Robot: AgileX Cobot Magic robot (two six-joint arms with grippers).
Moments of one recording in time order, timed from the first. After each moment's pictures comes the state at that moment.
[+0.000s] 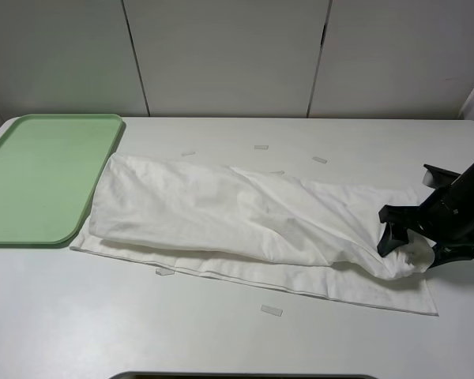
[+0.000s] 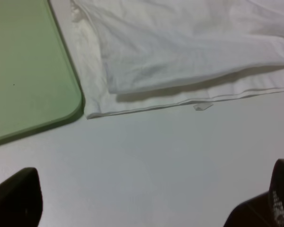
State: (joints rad) left arm -0.30 0.00 -0.49 -0.04 1.05 0.03; right arm -0.10 1.82 -0.72 0.36 0.55 -0.24
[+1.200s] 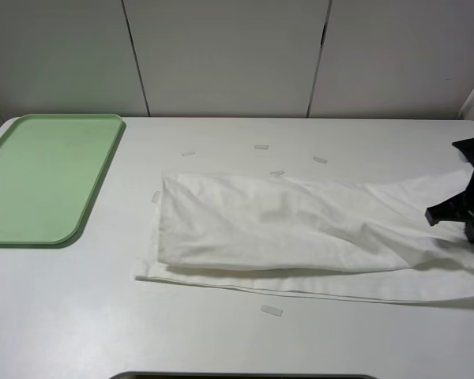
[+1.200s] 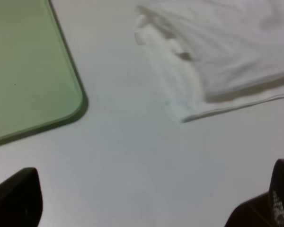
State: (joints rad) left arm -0.30 0.00 -0.49 -0.03 1.05 0.03; right arm -0.03 1.69 -0.76 -0.38 0.64 0.21
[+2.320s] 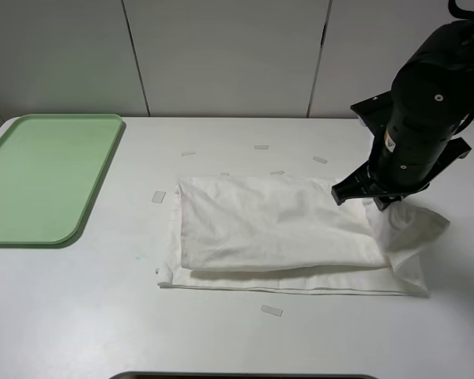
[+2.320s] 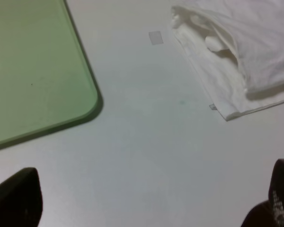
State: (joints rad) left arm -0.30 0.00 -0.49 0.01 1.05 0.03; right arm 0.48 1.61 -0.91 -0.46 0.85 0.49
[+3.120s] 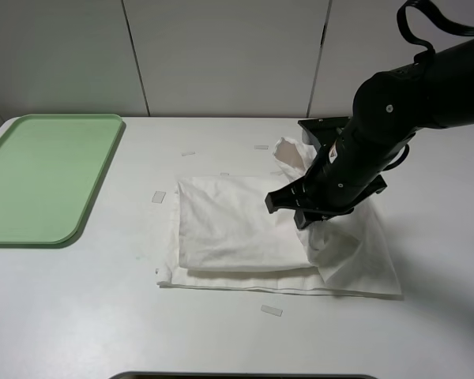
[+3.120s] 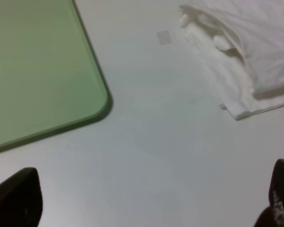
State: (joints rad) left arm -0.30 0.00 -0.49 0.04 1.05 0.03; right arm 0.57 1.72 -0.91 0.04 0.54 0.22
